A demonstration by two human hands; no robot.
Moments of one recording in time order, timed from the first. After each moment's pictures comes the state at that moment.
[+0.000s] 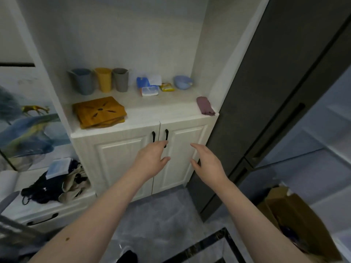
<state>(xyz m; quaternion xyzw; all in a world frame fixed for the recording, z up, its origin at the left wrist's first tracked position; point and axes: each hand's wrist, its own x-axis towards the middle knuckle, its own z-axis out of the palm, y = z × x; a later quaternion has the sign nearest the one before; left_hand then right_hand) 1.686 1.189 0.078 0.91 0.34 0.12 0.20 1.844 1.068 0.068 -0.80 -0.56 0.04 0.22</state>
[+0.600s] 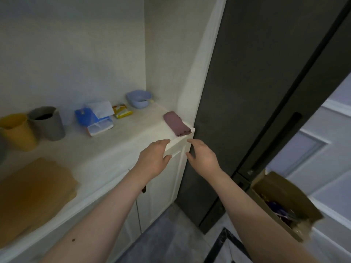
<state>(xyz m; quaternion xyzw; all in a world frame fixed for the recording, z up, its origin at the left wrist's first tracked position) 1.869 1.353 0.086 0.96 0.16 0.10 0.21 1.977 1.210 0.075 -0.90 -0.37 0.01 0.25</state>
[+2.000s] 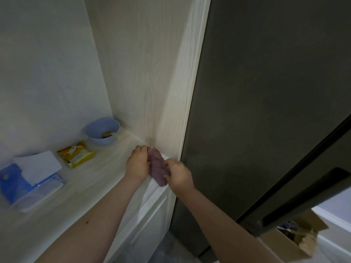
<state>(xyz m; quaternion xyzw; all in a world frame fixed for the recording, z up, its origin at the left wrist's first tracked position) 2.104 1.471 0.024 0.95 0.22 0.10 0.21 2.137 1.321 0.023 -0.92 -0.31 0.06 0.24</state>
